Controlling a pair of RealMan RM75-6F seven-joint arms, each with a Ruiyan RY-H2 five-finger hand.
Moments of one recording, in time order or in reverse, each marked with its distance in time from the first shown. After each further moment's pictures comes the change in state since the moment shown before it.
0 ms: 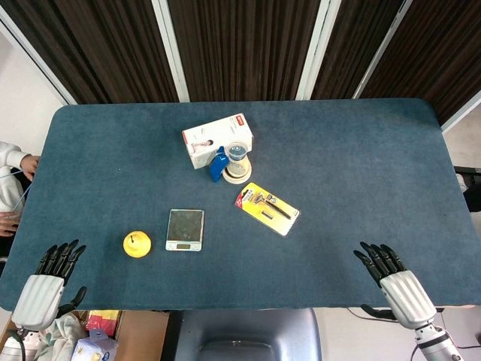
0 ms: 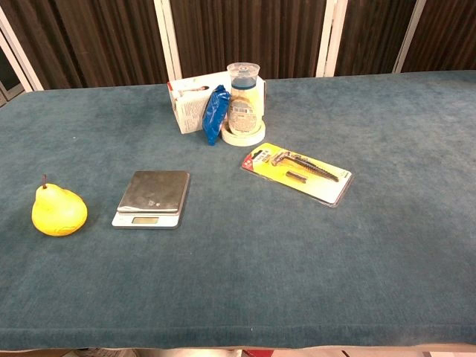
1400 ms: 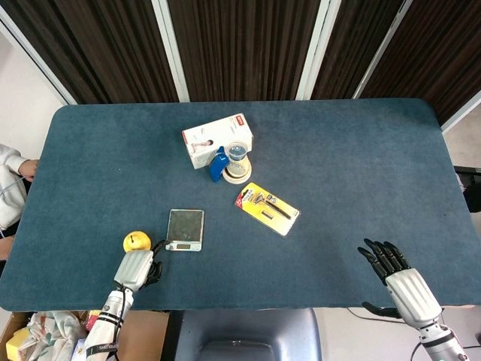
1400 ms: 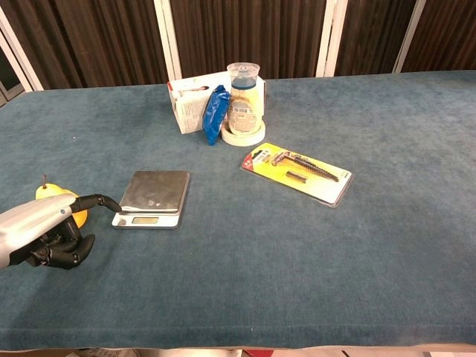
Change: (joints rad) left arm -0.284 -0.420 -0.165 0.029 -0.458 -0.428 0.254; right arm 0.002 0.008 0.005 0.018 -0.014 0.036 0.090
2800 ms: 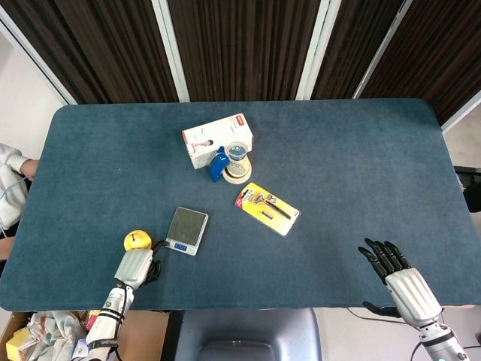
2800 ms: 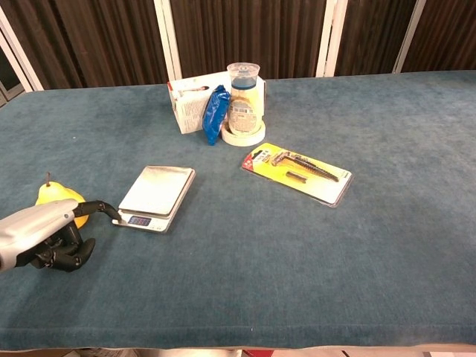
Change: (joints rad) left arm -0.054 -0.011 0.031 0.032 -0.105 -0.026 0.020; right arm 0.002 0.003 0.002 -0.006 0.012 -0.013 -0.013
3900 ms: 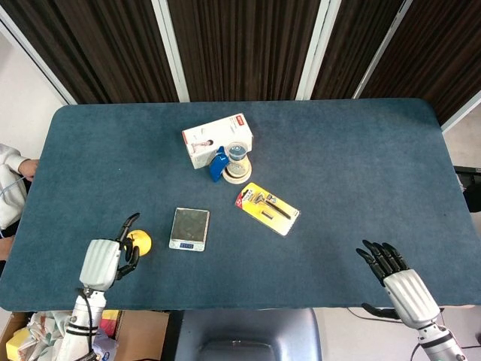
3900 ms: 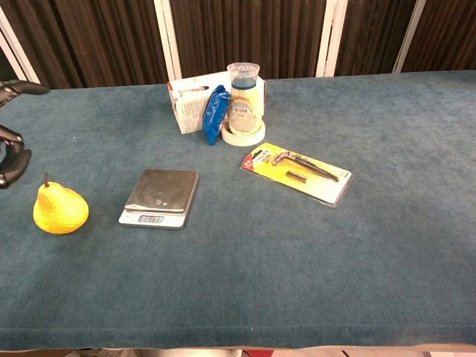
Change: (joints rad) left arm 0.122 0.135 0.013 -0.120 0.404 0.448 -0.169; right arm -0.002 -0.006 -0.006 -0.005 -0.010 -0.003 -0.020
